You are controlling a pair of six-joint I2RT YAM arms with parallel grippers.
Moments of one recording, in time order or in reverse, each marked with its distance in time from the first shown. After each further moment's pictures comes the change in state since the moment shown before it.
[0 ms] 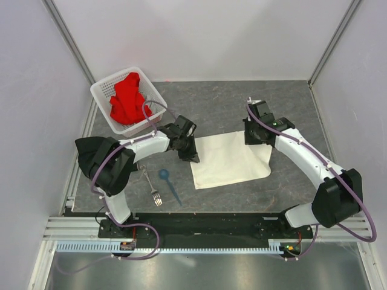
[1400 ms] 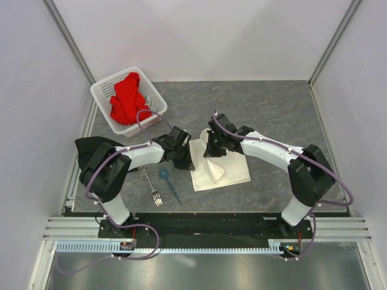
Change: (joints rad) left arm 0.010 -0.096 -0.257 0.158 -0.042 0.006; right arm 0.325 0.256 0.020 0.250 -0.203 0.428
